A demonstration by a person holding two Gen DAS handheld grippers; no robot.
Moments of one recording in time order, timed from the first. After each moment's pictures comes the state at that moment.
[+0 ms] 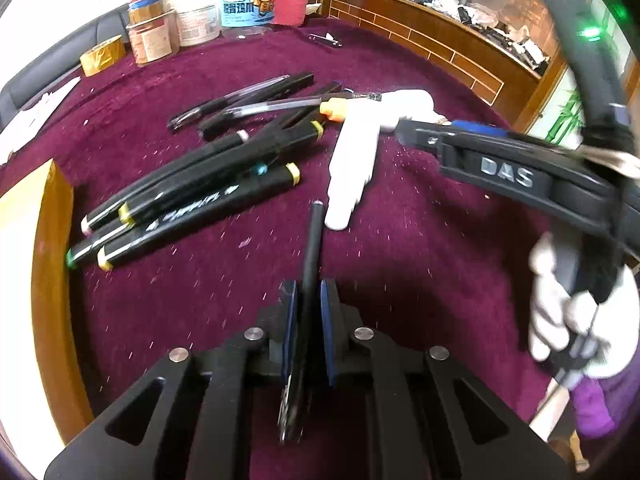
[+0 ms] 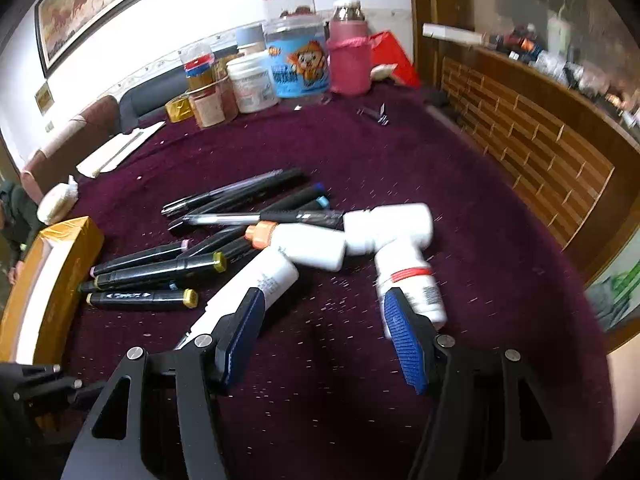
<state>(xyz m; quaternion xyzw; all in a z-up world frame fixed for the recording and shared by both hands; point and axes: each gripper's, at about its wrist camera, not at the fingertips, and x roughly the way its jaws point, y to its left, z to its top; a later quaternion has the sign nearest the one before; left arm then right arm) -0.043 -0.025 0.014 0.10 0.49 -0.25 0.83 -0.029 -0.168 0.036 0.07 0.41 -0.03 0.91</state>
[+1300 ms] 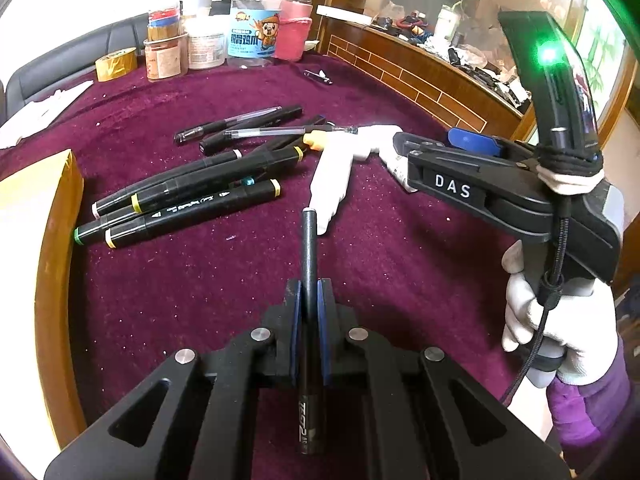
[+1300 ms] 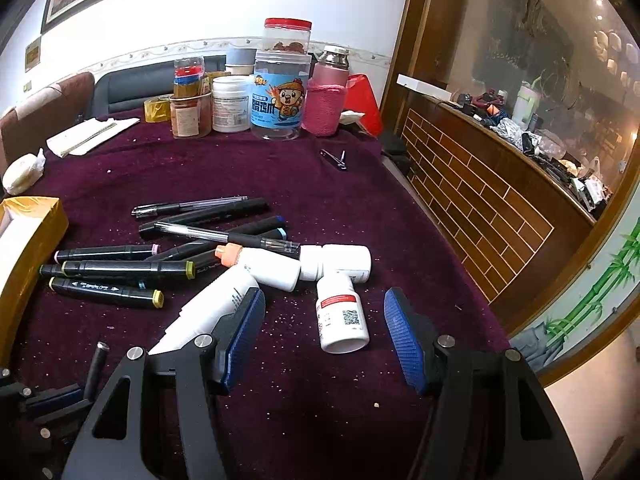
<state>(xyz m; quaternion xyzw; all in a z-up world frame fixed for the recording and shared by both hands) -0.078 -0.001 0.037 0.03 0.44 -0.27 0.85 -0.047 -0.149 0.060 -0.04 0.37 -0.11 0.92</state>
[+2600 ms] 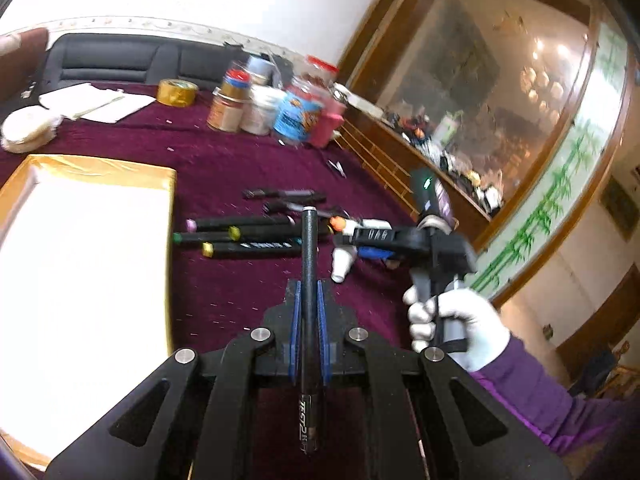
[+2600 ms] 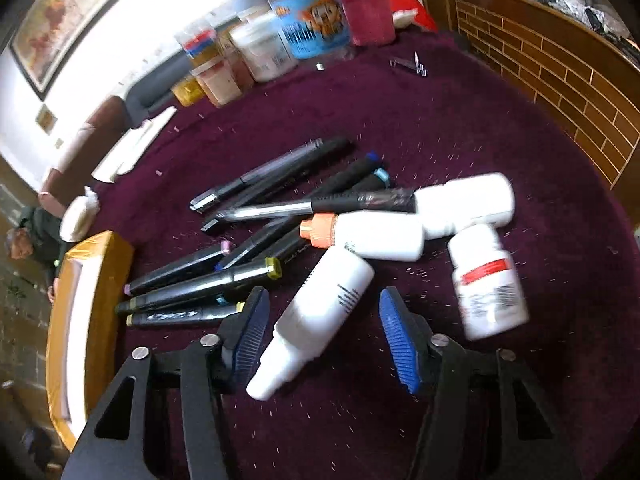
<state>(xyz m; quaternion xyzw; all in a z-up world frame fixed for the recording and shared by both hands) -0.121 0.133 0.101 -0.14 0.35 -0.27 0.89 0.014 -0.147 0.016 0.16 0.50 0.02 0.85</state>
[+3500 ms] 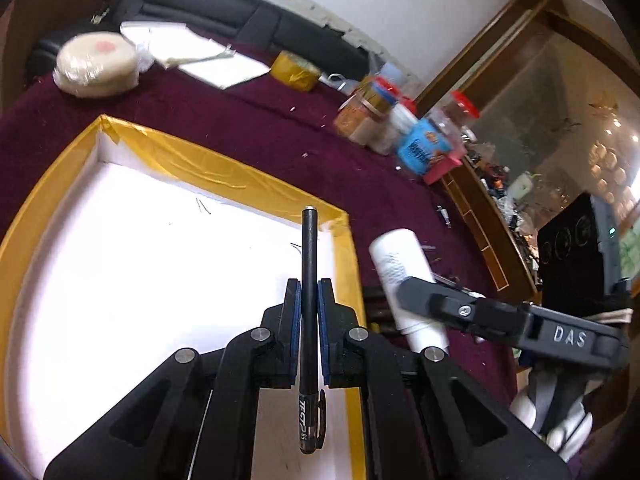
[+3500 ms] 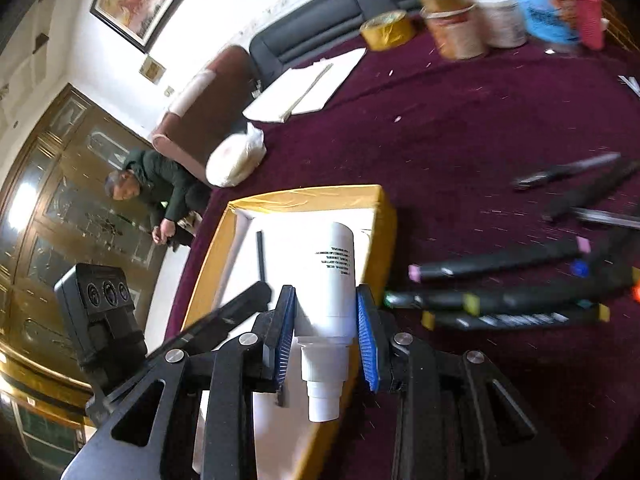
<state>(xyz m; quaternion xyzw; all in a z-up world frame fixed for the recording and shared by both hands) 0.015 0.240 0.039 -0.23 0.42 -0.16 0.86 0.040 0.056 0.062 0.19 0.51 0.25 0.80</state>
